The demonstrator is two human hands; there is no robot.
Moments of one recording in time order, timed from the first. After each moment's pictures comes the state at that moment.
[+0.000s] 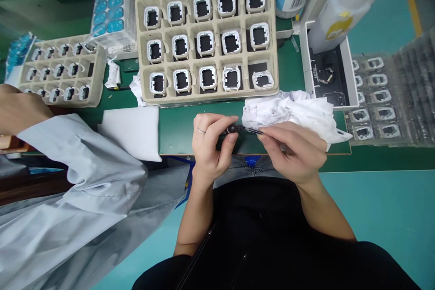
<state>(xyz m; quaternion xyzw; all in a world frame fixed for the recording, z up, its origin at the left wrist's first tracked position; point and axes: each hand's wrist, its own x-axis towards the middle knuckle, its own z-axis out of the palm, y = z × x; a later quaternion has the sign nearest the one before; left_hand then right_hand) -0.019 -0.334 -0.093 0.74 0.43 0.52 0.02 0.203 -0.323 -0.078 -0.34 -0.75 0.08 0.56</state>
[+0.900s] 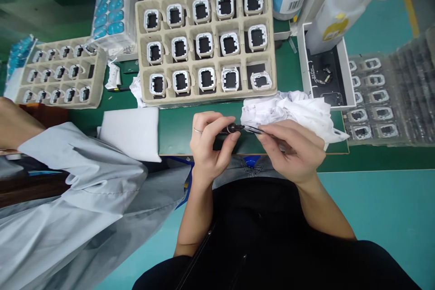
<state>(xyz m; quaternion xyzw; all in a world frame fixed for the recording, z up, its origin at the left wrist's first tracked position) -0.020 -0.333 -0.095 0.73 0.44 0.53 0.03 0.202 -0.325 -0.076 -0.36 -0.74 0.10 0.56</state>
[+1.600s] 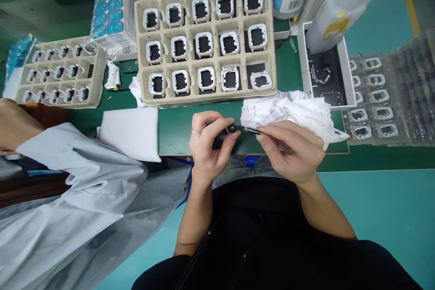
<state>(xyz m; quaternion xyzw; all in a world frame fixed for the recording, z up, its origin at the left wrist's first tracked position) -0.019 -0.332 -0.094 0.72 0.43 0.54 0.03 0.203 -0.324 -0.076 -0.34 -0.75 0.11 0.56</state>
